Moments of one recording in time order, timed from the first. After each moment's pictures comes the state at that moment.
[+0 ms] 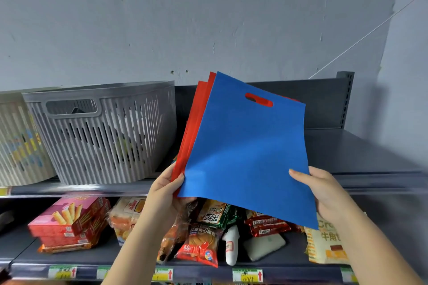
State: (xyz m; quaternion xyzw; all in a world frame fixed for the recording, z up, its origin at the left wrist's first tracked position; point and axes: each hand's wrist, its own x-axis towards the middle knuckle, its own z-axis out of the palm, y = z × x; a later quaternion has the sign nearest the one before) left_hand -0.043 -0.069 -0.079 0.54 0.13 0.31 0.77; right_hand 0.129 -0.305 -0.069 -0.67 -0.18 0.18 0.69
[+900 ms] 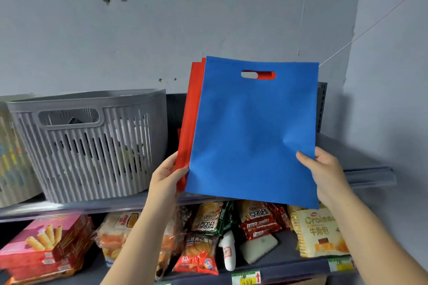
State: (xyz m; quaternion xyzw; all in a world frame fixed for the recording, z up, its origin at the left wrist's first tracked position) left_hand -0.040 -0.044 -0.054 0.60 0.09 0.34 0.72; right_hand 0.102 -0.293 -0.037 -0.63 -0.17 -0.02 0.75
